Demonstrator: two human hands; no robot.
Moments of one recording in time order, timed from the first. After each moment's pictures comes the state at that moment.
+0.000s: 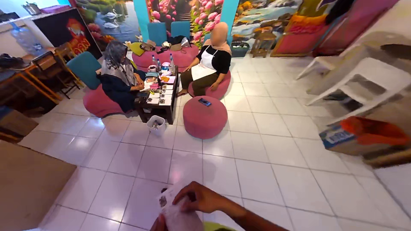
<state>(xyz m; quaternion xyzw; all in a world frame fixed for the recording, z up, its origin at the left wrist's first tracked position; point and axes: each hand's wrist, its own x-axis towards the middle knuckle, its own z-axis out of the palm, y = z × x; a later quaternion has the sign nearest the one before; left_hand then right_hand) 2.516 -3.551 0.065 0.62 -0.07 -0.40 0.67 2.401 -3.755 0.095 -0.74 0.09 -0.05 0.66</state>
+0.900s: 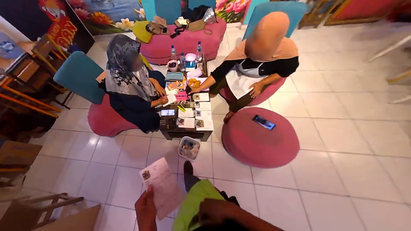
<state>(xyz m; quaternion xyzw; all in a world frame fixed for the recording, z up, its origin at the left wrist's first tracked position) 3.131 -4.039 0.093 0.77 -0.15 -0.31 0.54 2.920 -4.158 0.035 -0.75 0.12 0.27 0.59</state>
